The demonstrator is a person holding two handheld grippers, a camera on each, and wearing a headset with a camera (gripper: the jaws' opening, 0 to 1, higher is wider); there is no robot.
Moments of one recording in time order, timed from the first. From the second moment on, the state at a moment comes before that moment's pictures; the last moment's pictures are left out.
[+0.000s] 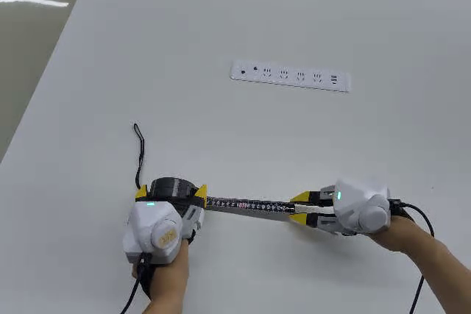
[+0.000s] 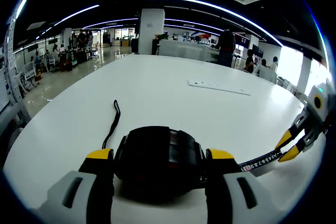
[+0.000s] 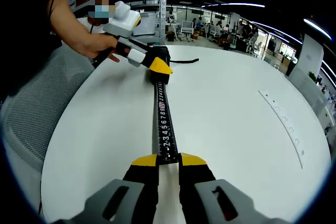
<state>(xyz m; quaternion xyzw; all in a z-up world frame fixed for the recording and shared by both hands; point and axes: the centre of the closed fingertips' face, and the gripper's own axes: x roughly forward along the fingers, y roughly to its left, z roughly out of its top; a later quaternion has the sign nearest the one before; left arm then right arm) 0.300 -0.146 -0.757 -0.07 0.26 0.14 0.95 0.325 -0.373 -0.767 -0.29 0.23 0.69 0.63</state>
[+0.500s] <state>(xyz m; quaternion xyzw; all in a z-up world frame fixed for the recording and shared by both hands) 0.298 -0.143 -0.758 -0.08 0.27 0.14 0.95 0.324 -0.372 -0.764 -0.29 0.23 0.69 0.63</state>
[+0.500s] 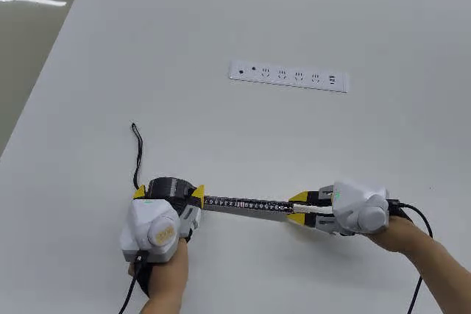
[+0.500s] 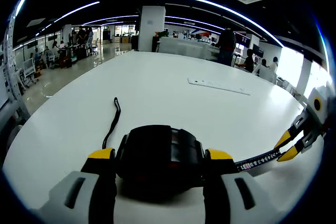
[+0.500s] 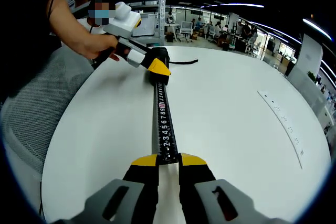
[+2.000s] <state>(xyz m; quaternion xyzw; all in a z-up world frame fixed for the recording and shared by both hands) 0.296 -0.141 -0.755 -0.12 0.27 0.12 0.95 0.324 -0.348 -0.763 -0.28 0.22 0.69 0.63</state>
